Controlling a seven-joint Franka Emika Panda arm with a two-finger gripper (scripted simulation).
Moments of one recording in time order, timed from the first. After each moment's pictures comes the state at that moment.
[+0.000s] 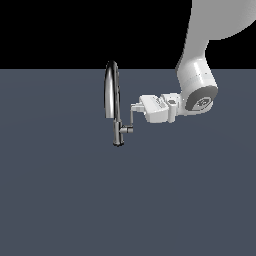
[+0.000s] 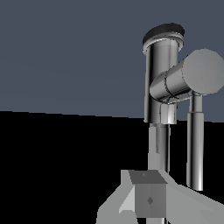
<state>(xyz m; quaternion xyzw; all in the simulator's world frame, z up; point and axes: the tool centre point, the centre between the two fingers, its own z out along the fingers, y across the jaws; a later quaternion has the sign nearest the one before) 0.075 -0.019 0.150 -0.54 0.49 0.49 0.49</state>
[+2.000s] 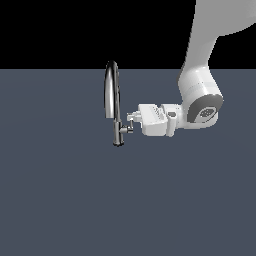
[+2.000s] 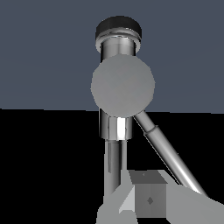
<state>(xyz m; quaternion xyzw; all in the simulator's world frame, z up) 0.022 -0.005 0.133 -0.51 0.50 0.49 0.50</state>
